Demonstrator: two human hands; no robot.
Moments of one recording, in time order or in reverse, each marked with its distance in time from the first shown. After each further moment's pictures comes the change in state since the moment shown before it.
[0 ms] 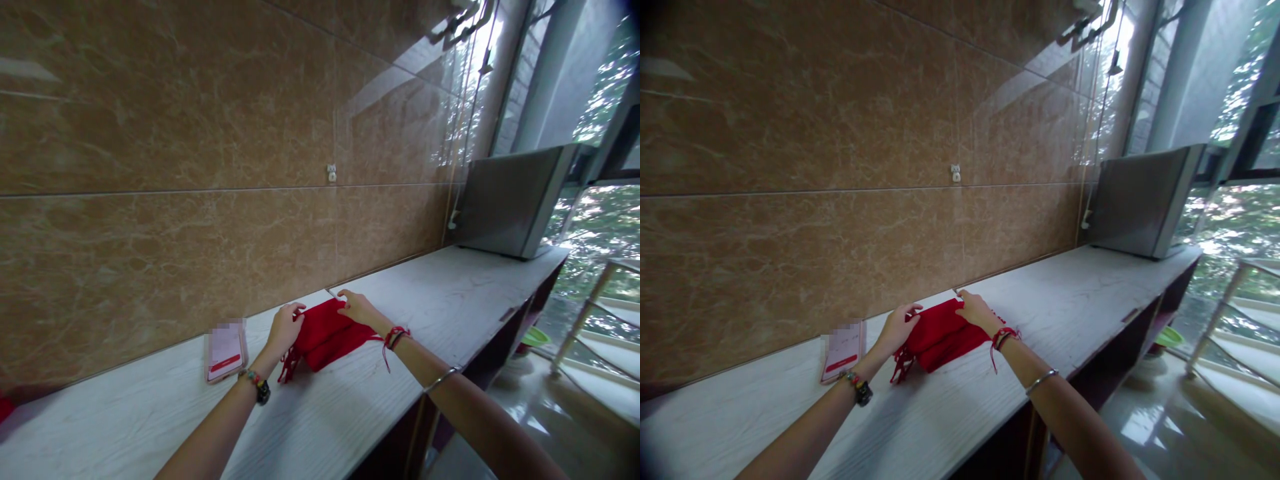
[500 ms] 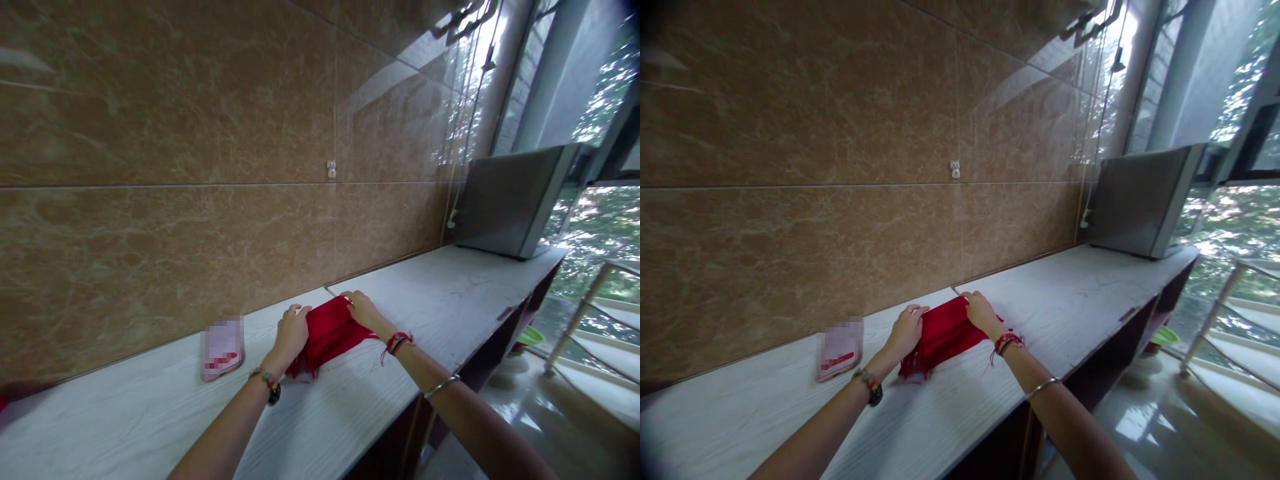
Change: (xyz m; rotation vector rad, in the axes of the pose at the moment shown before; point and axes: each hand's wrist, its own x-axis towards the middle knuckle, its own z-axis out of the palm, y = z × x) left_hand -0.006 0.004 0.028 0.254 -0.075 0.030; right_hand -0.002 0.022 0.008 -0.130 0.031 -0.018
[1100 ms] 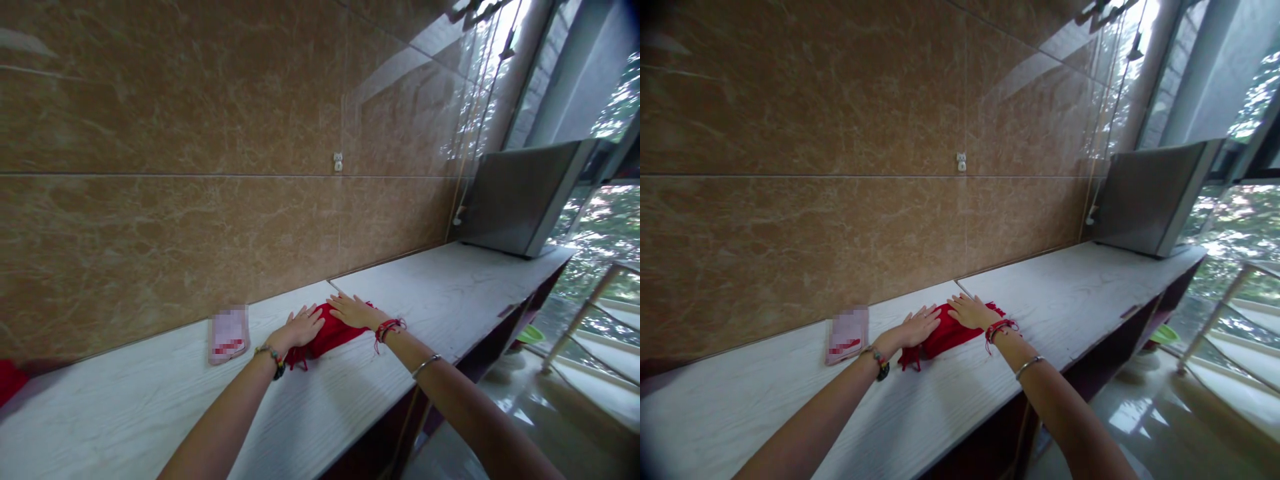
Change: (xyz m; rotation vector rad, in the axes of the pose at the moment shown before) left_hand 0.000 -0.014 0.010 0.158 -0.561 0.118; right_hand -0.008 -0.010 0.021 -0.331 -0.297 -0.429
